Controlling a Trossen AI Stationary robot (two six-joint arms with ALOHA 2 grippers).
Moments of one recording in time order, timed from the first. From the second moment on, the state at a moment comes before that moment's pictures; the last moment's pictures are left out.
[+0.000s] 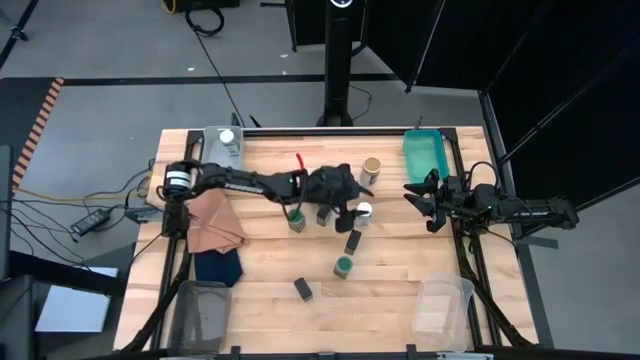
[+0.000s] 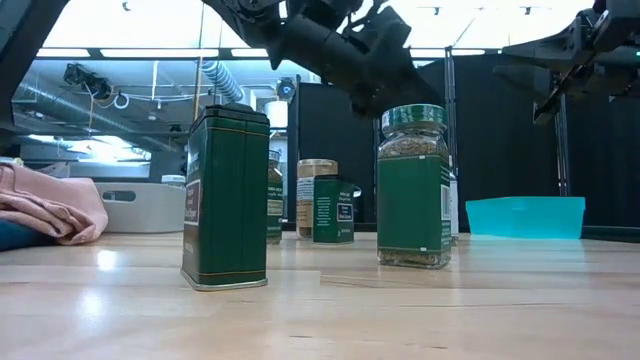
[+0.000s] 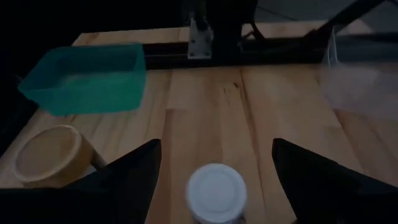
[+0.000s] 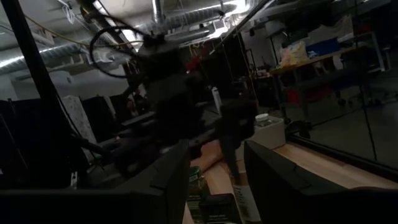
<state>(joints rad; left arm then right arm) 0.06 1.94 1.40 0.11 -0.01 0.09 0.00 0.05 0.01 0.25 0.21 0.27</state>
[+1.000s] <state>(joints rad) 0.06 2.07 1.40 0.13 -0.05 0.02 0.00 0.05 0.01 0.22 0.21 0.30</state>
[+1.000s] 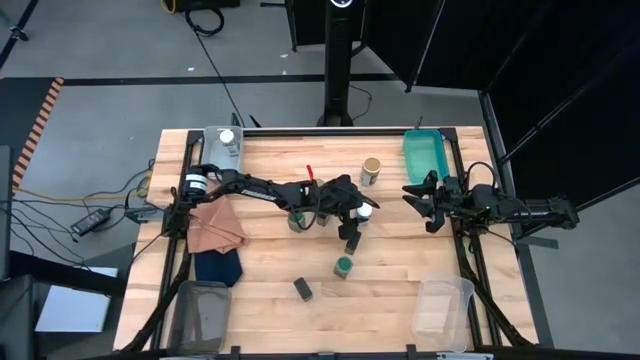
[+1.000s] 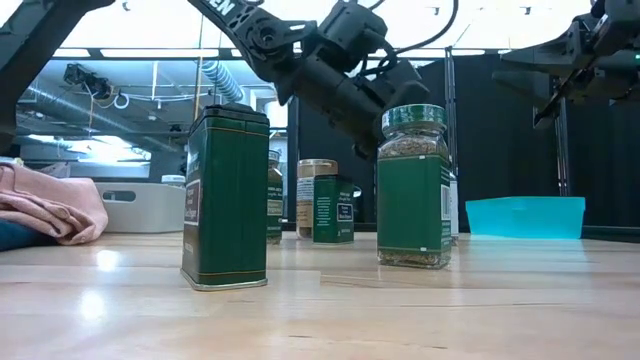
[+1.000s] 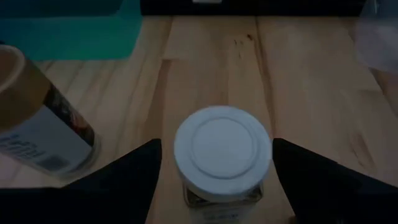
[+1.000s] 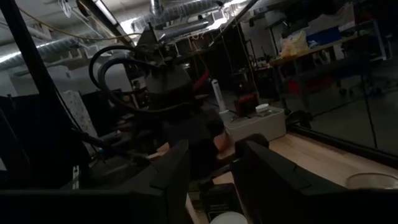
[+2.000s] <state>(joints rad) 0.06 2.07 1.45 0.12 -0.13 -0.09 0.00 0.05 0.01 0.22 0.21 0.30</state>
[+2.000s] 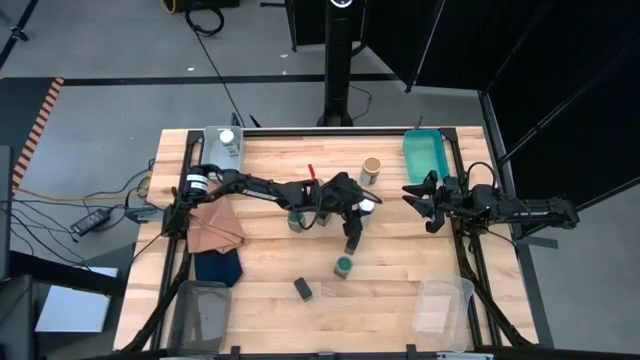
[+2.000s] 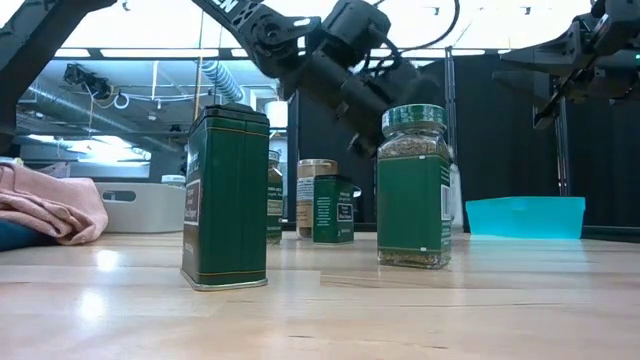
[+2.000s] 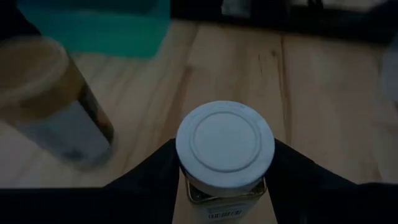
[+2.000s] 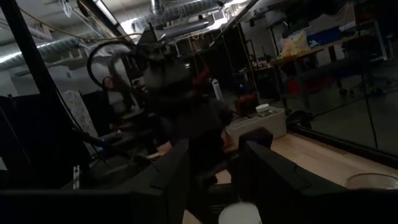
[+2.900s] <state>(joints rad) 0.19 1.91 1.91 -0.54 -0.40 -0.09 0.00 0.06 0.01 0.22 0.21 0.30</state>
